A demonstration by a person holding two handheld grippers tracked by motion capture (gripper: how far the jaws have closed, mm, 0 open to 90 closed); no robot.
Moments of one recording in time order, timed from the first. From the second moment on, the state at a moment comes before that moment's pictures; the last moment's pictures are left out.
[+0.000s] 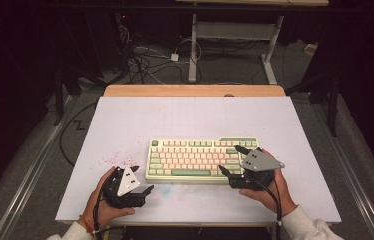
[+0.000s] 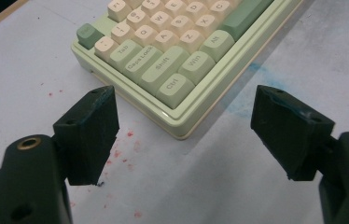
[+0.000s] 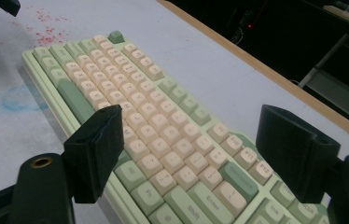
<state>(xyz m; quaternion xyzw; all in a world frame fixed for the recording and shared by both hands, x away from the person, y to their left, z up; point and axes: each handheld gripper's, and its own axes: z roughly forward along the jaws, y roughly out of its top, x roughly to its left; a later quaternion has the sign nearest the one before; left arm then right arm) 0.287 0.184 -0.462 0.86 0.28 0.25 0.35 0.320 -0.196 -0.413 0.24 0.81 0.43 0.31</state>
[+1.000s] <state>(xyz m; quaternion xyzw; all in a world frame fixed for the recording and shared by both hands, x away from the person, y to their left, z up) 0.311 0.170 -0.447 0.87 0.29 0.19 0.36 0.274 -0.254 -0.436 0.28 0.80 0.41 0.34</state>
